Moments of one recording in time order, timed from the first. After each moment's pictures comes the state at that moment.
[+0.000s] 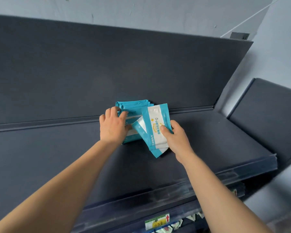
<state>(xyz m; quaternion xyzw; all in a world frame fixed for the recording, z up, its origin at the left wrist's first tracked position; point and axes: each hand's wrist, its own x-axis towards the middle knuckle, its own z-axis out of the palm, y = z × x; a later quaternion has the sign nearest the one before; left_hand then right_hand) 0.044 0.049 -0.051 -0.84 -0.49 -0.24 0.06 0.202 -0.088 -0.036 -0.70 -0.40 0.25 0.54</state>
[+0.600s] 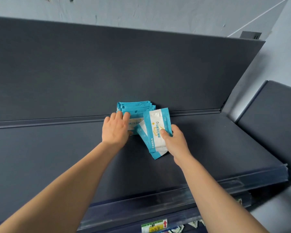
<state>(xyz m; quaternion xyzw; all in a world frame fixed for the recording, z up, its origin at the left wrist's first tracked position) 0.056 0.044 -0.054 -0.84 -0.50 -0.19 0.10 0.214 -0.074 -0.046 -0.71 -0.38 0.29 0.52</state>
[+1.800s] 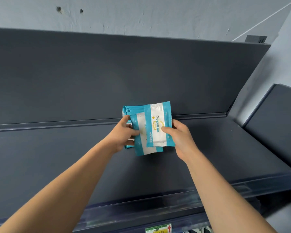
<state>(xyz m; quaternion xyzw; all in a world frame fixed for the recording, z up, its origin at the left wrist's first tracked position) 0.048 0.019 -0.021 -0.58 -0.41 -0.31 -0.64 0.216 -0.071 -0.019 -0.61 -0.37 0.40 0.58</state>
